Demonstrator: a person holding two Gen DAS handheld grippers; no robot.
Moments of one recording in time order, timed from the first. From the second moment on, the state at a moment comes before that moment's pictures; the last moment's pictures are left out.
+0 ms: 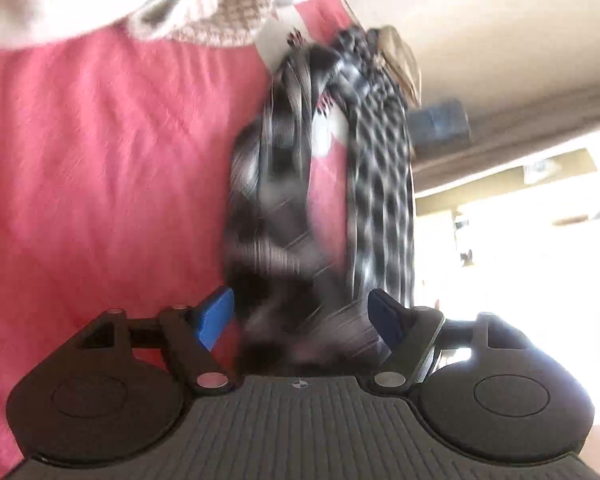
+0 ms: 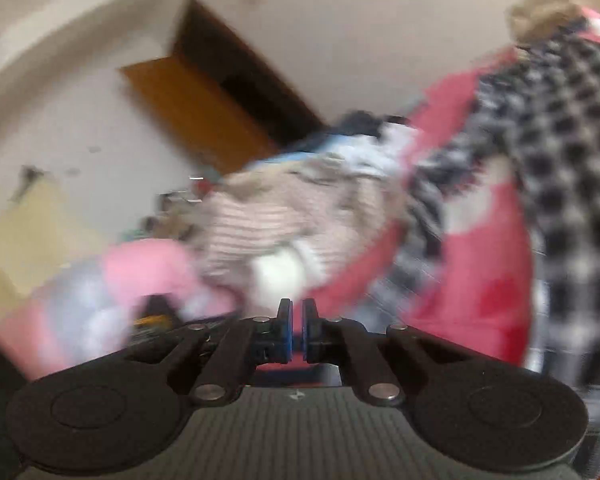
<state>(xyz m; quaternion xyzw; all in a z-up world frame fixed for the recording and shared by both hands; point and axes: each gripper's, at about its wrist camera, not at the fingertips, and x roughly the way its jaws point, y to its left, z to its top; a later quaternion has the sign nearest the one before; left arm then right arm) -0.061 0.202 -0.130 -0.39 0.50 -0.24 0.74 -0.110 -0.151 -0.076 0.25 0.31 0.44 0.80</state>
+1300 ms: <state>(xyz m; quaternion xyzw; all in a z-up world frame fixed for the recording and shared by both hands) -0.049 0.139 -0.137 -0.08 0.46 -0.24 0.85 0.097 0.072 -0.161 -0.18 0.38 0.26 0.87</state>
